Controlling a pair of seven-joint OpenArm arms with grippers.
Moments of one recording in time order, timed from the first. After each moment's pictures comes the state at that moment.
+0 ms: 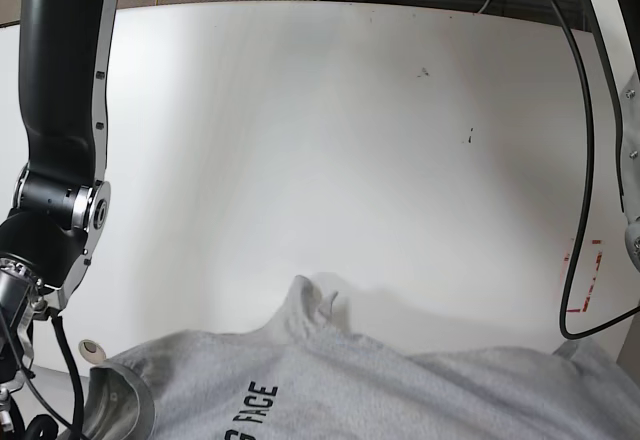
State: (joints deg) left arm -86.0 -25.4 -14.4 78.3 -27.3 -34.8 69.0; right arm 72.3 19.0 -0.5 90.7 -10.5 40.5 -61.2
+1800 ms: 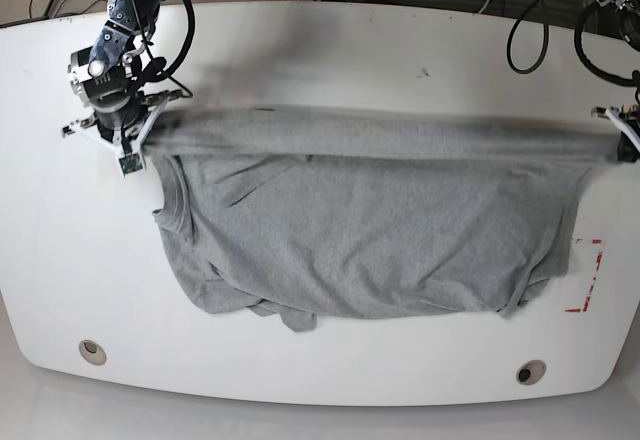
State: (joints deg) left arm 11.1 -24.3 -46.3 105.9 -28.4 -42.1 69.1; right arm -11.2 0.1 29.9 113.9 -9.4 40.6 -60.0
